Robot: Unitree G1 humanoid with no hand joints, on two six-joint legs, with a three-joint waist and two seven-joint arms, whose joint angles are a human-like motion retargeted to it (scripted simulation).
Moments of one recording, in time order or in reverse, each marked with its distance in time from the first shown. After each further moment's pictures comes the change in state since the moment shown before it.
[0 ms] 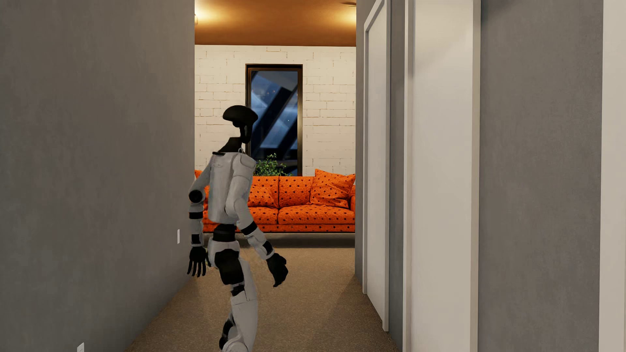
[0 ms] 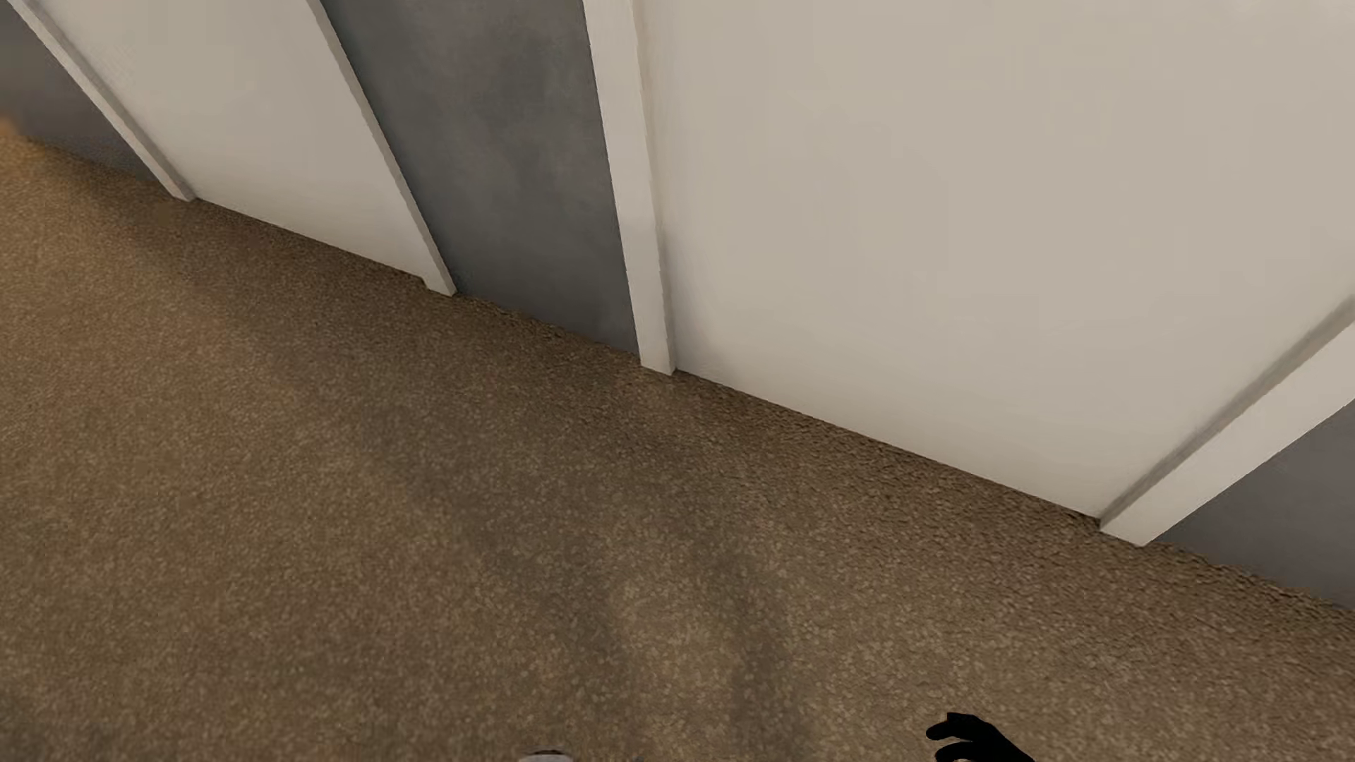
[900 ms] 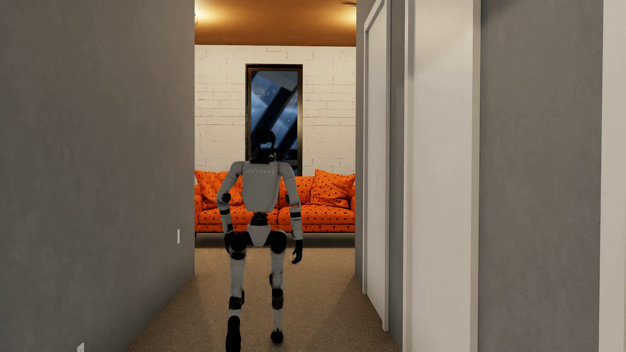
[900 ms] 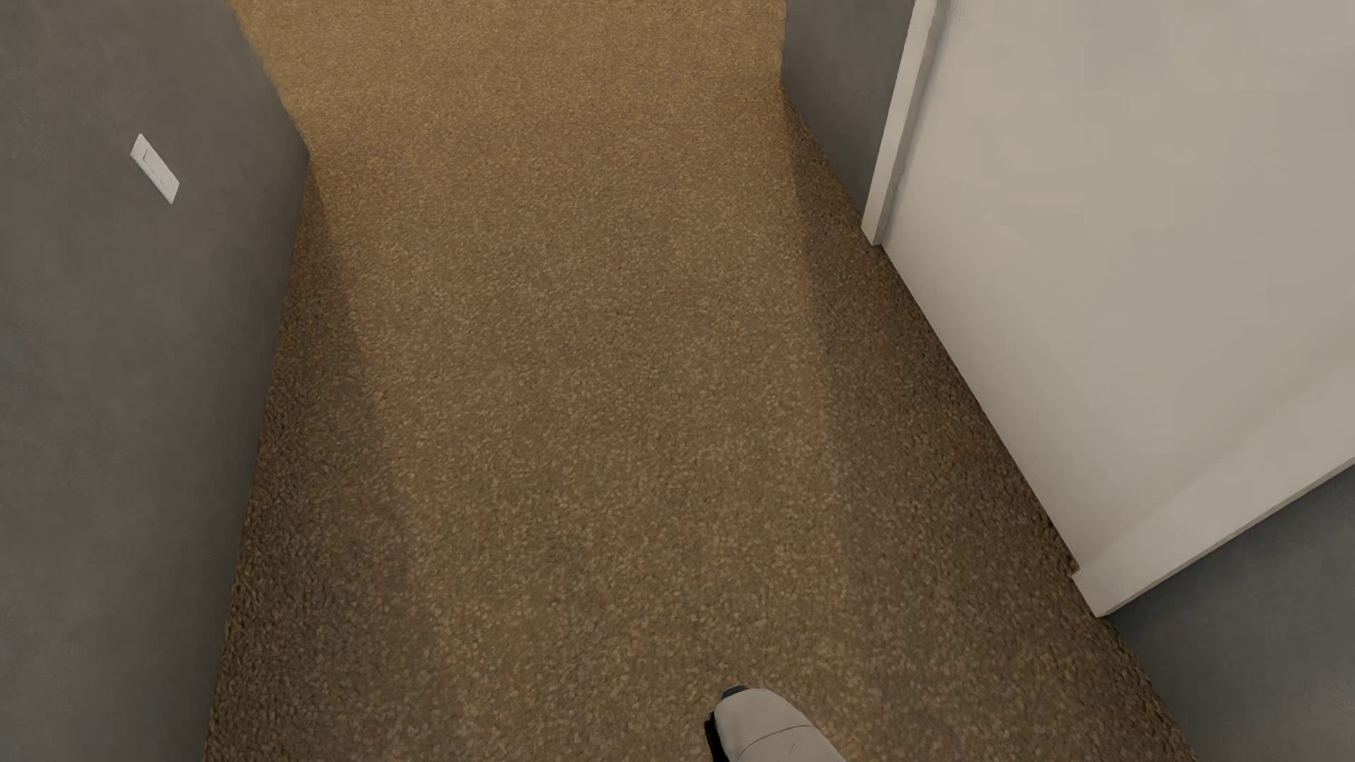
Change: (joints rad) body 0.558 -0.493 -0.344 -0.101 0.283 0.054 0.000 0.000 0.029 0.515 0.240 -0.263 0.110 0.076 -0.007 0.067 0.056 0.000 0.000 -0.115 0.180 -0.117 0.517 0.000 0.000 0.000 0.000 0.000 0.000
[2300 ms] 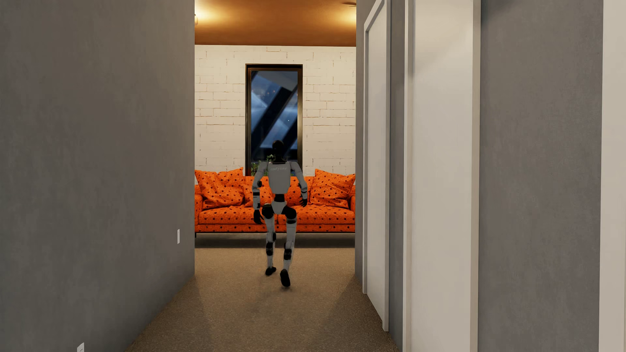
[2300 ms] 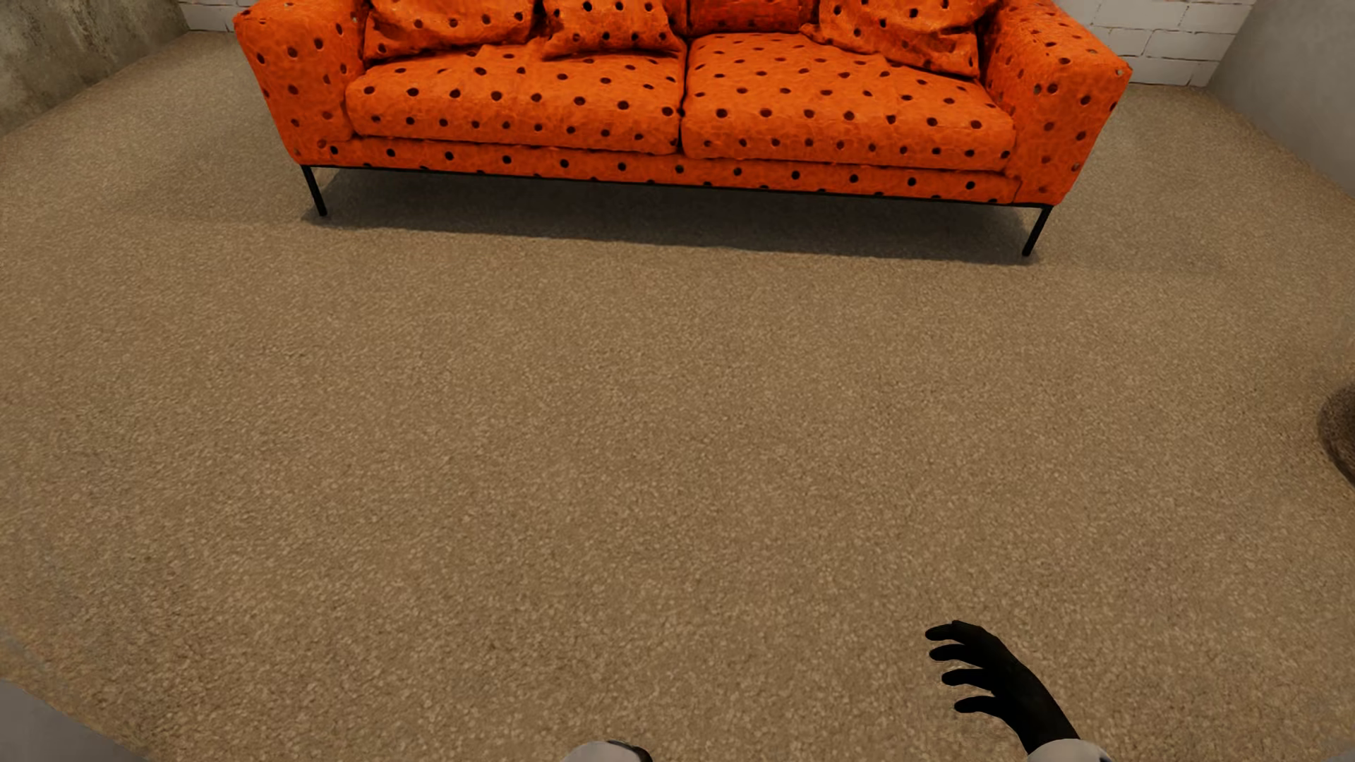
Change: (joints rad) body -0.599 0.930 0.560 -0.074 -0.098 -0.102 0.000 0.000 -0.069 -0.697 -0.343 0.380 -0.164 -0.261 0.199 -0.017 0.002 0.000 0.000 -0.160 -0.307 0.263 -0.641 0.000 0.000 0.000 0.000 0.000 0.000
